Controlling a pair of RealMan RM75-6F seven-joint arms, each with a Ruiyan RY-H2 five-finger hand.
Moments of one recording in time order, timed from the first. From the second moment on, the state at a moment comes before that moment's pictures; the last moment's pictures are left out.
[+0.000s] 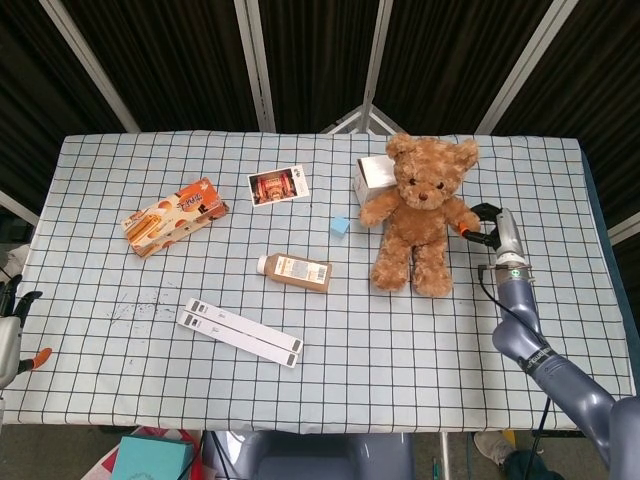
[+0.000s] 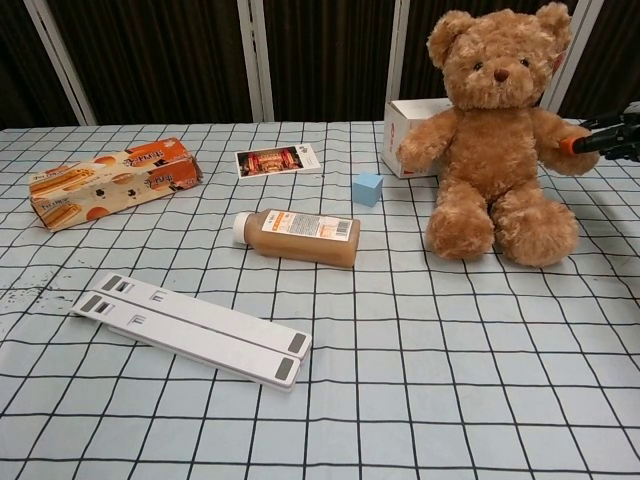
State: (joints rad) left arm -0.10 -1.12 -0.08 -1.72 1.26 1.43 0.37; right arm 0.73 -1.61 0.49 -0.85 -0.68 0.58 0.41
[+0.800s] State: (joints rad) left arm -0.10 -1.12 -0.07 -1.72 1.26 1.44 0.37; right arm 0.72 -1.62 0.52 -0.85 -0.74 0.61 0.41
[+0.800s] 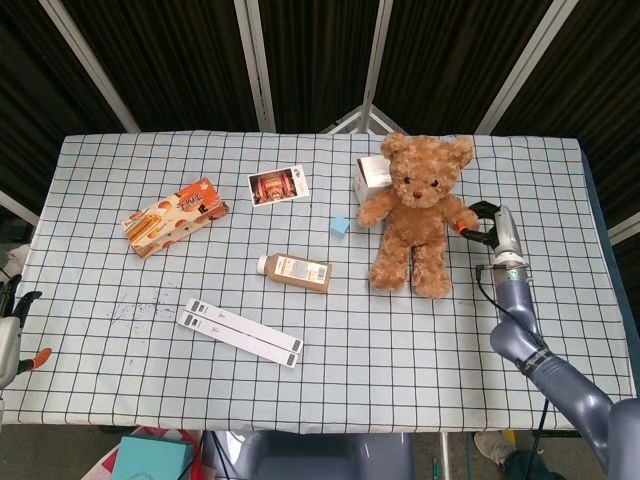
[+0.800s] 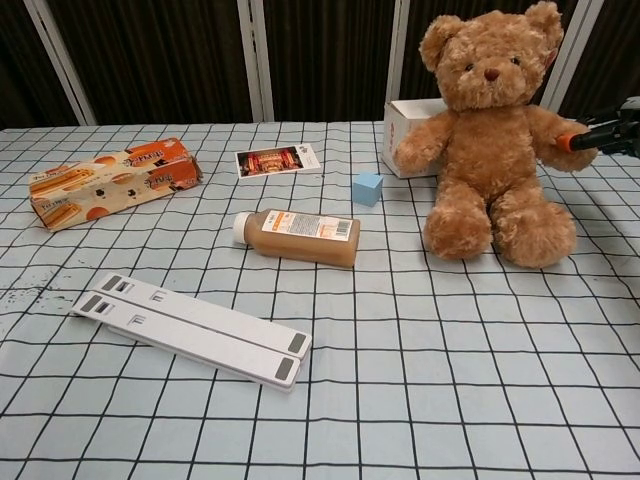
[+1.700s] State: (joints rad) left arm -0.09 -1.12 -0.07 -1.73 1.26 1.45 0.37; right arm 0.71 -1.62 0.52 -0.84 -0.70 0.58 0.38
